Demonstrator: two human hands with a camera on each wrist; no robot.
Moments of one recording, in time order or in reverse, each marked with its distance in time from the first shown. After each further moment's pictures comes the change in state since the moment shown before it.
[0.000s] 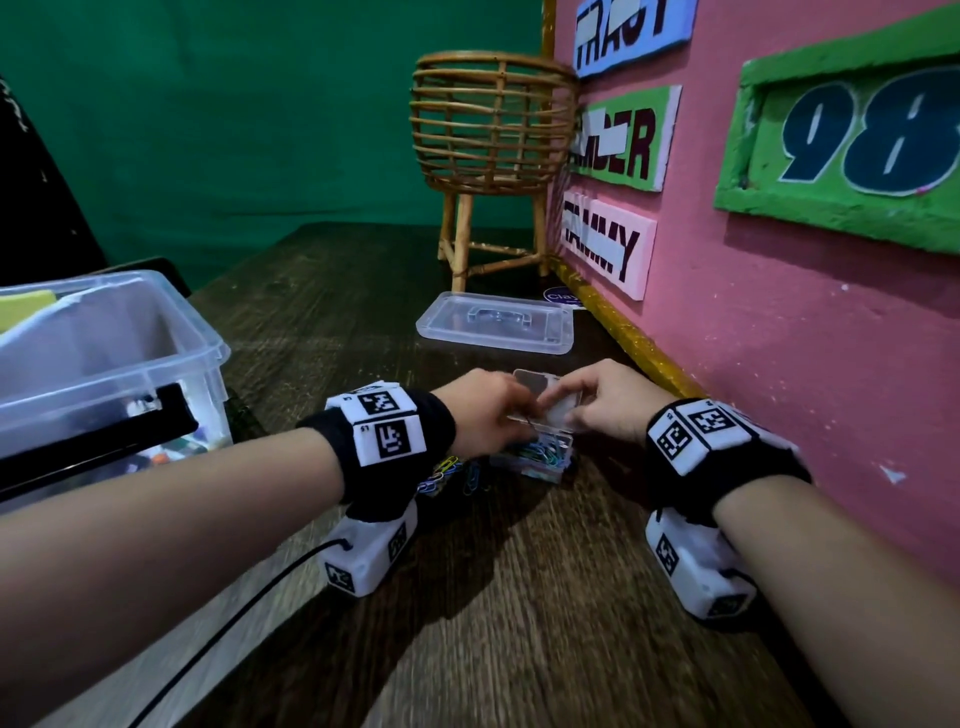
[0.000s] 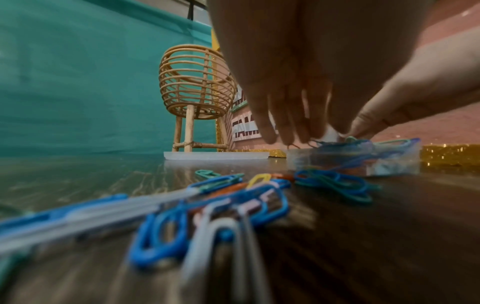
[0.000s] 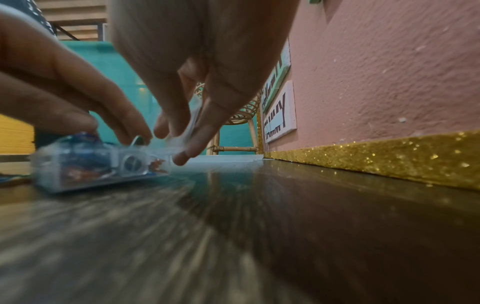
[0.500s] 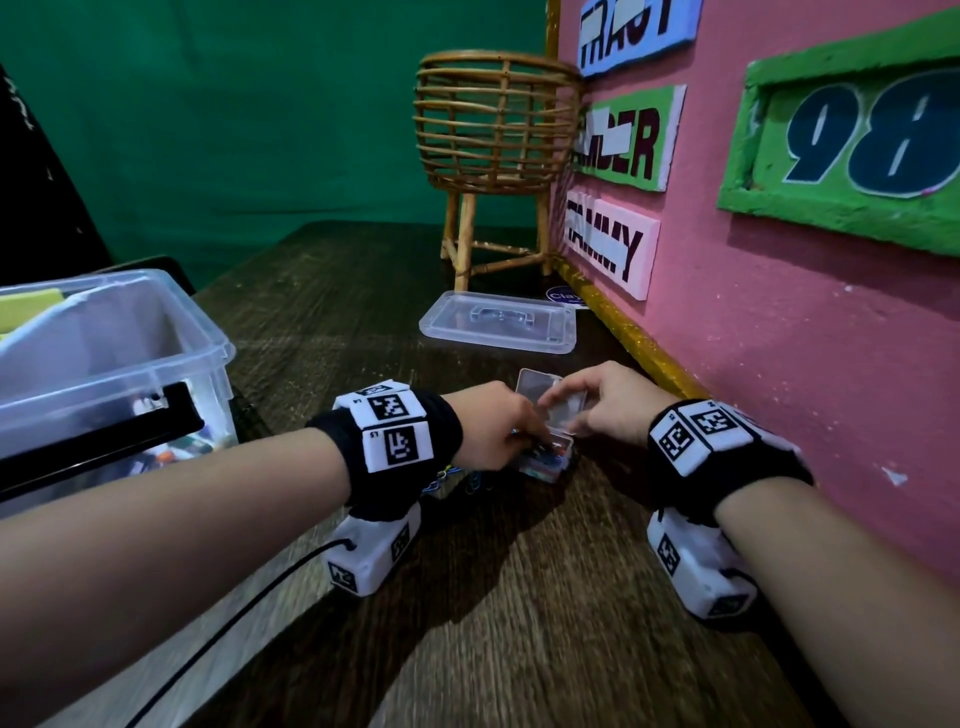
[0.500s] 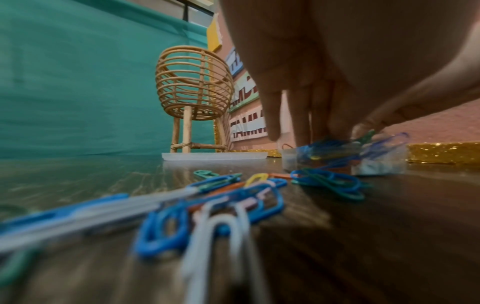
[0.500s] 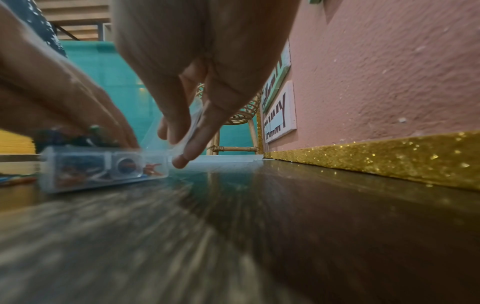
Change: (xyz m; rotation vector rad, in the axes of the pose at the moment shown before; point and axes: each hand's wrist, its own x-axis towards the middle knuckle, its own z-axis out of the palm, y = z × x) left_hand -0.003 0.003 -0.001 0.108 -0.157 0.187; right_hand 0.003 0.002 -0.001 0.007 -0.040 -0.007
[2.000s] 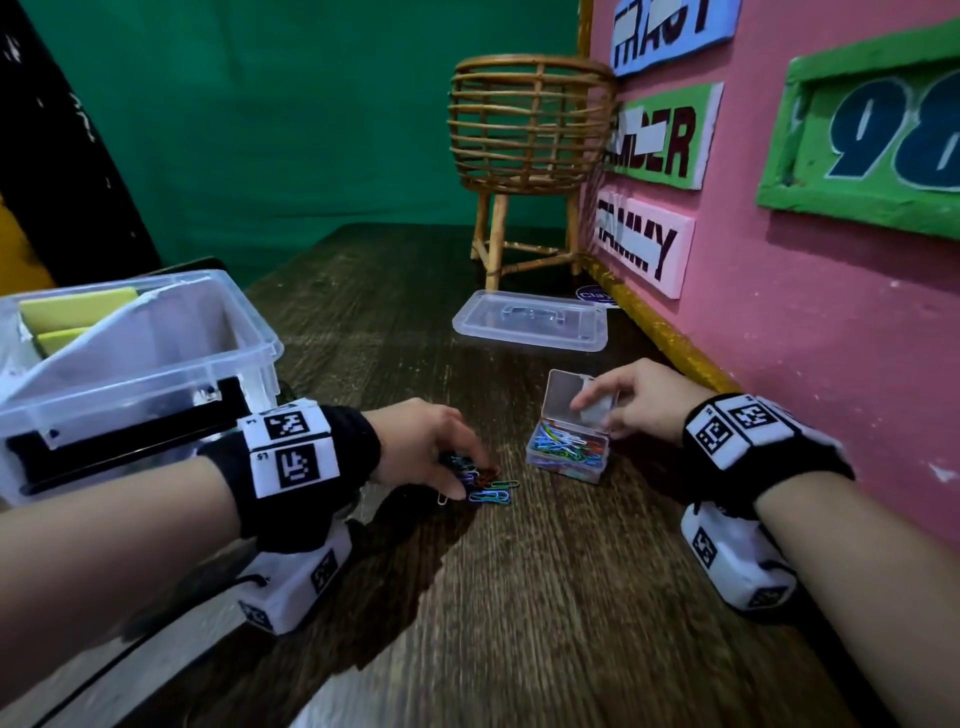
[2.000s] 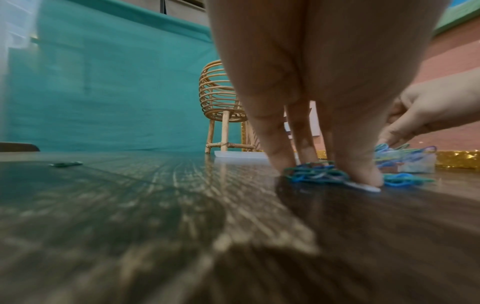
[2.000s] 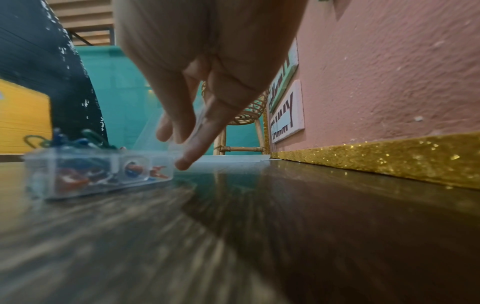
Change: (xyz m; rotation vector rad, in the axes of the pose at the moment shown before) left_hand -0.081 -0.029 0.003 -0.128 -0.133 -0.299; right_hand 0.000 0.002 0.004 0.080 -0.030 0.026
